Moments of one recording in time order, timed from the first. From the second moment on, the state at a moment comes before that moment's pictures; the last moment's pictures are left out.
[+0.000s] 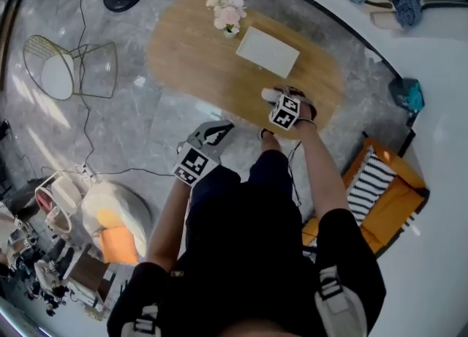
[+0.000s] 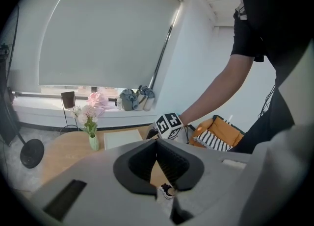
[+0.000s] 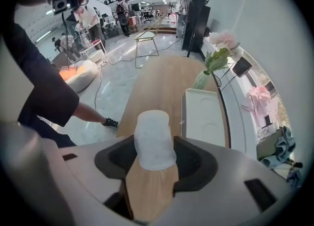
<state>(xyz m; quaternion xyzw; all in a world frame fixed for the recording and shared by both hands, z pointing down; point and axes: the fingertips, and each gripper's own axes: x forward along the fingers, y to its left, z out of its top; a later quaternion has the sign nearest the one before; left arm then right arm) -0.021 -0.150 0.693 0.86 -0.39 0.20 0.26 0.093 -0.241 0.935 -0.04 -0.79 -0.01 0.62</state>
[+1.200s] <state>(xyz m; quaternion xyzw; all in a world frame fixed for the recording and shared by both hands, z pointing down) 0.014 -0.131 0.633 0.92 -0.29 0.22 0.17 0.122 -0.173 0.742 0.04 -0.84 0.03 0.54</state>
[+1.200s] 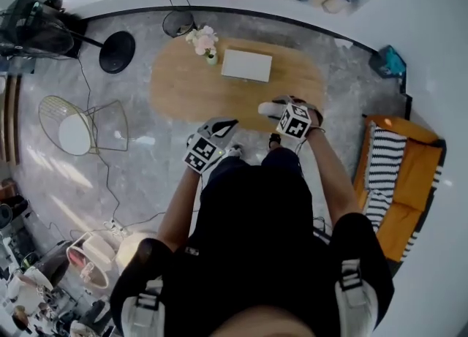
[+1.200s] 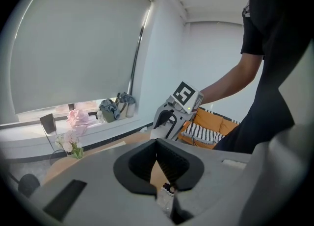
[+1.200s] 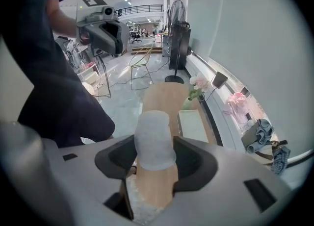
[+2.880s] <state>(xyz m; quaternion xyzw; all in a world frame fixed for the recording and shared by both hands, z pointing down) 0.025 -0.027 0.639 0.95 -0.17 0.24 0.11 0.043 -0.034 0.609 -0.04 -0.86 -0.02 0.51</state>
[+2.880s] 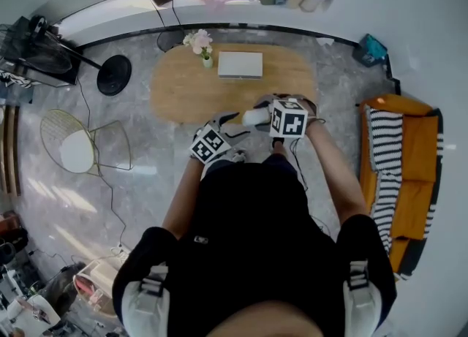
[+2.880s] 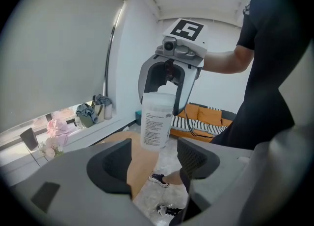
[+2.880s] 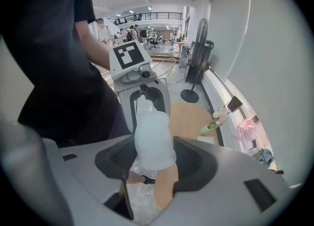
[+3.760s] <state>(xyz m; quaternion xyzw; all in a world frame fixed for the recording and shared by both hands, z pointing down) 0.063 -0.027 0.616 0.96 -0.12 0.23 0.07 0.015 -0.018 0.577 -0.04 -0.89 -0.01 0.45</state>
